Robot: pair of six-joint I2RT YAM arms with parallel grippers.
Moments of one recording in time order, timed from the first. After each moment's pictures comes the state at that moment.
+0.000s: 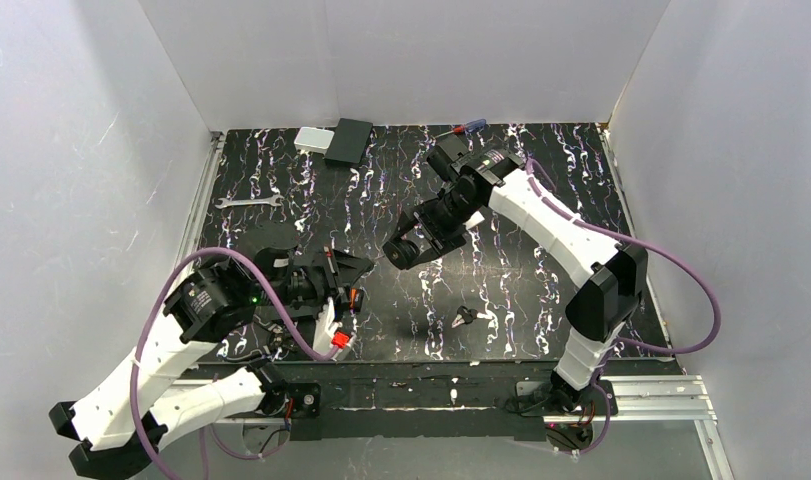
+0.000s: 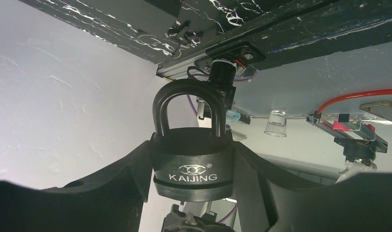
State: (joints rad) left arm -0.83 0.84 1.20 -0.95 0.42 1.70; right arm 0.73 1.75 1.80 -1.30 -0.55 1.64
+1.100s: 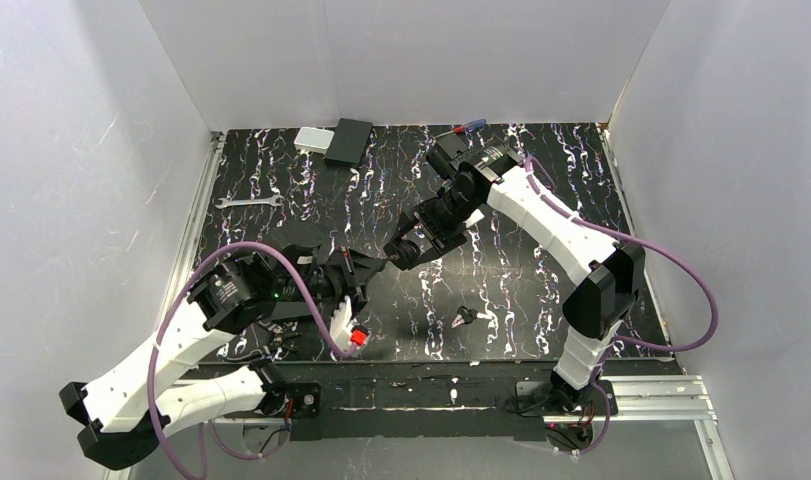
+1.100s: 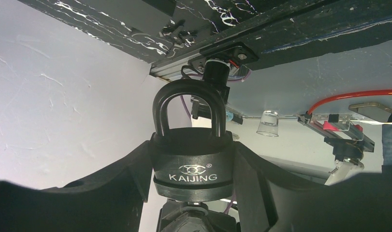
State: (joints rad) left arm -0.88 0.90 1.16 -0.89 0.35 1.74; right arm 0.72 1.78 1.84 -1.34 -0.55 1.59
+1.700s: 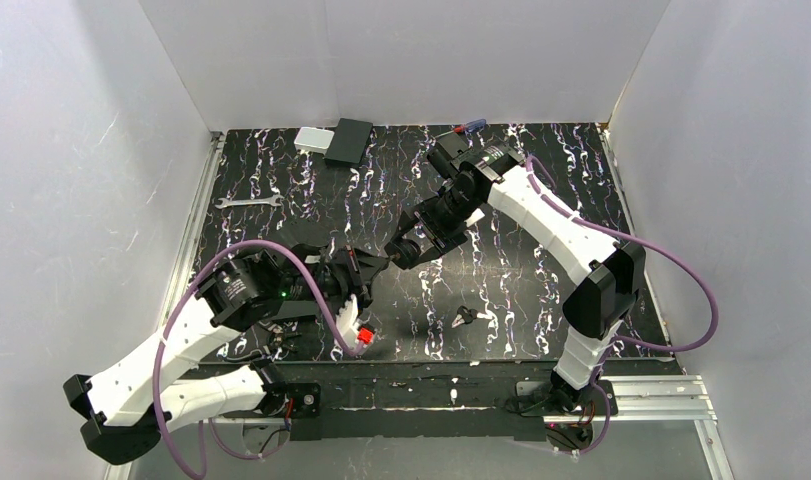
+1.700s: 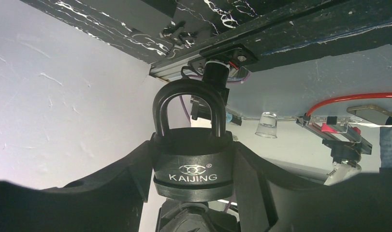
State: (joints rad) left arm -0.90 0.93 1.15 -0.88 0.32 1.74; right arm 0.72 1.78 1.84 -1.34 -0.54 1.58
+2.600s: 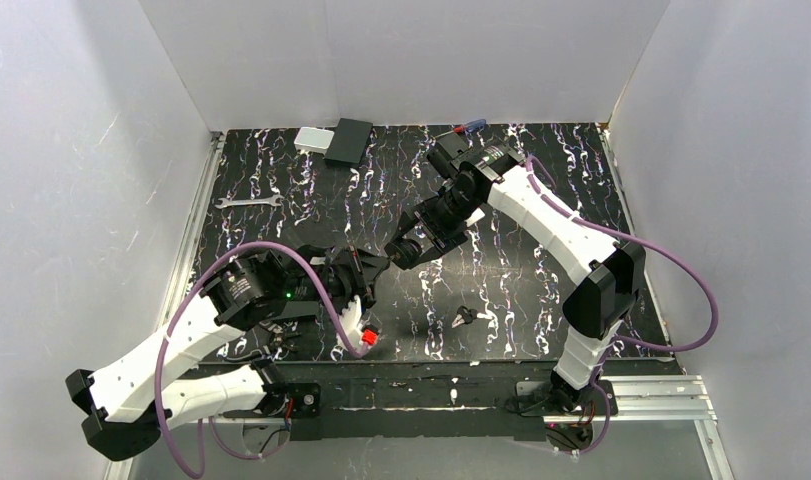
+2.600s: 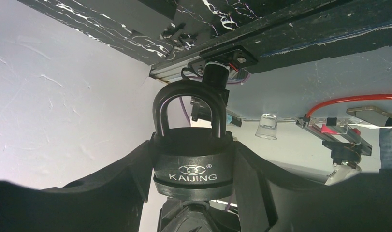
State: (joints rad) left arm -0.92 0.95 1.15 -0.87 0.28 1.75; right arm 0.72 1.78 1.84 -1.34 -0.54 1.57
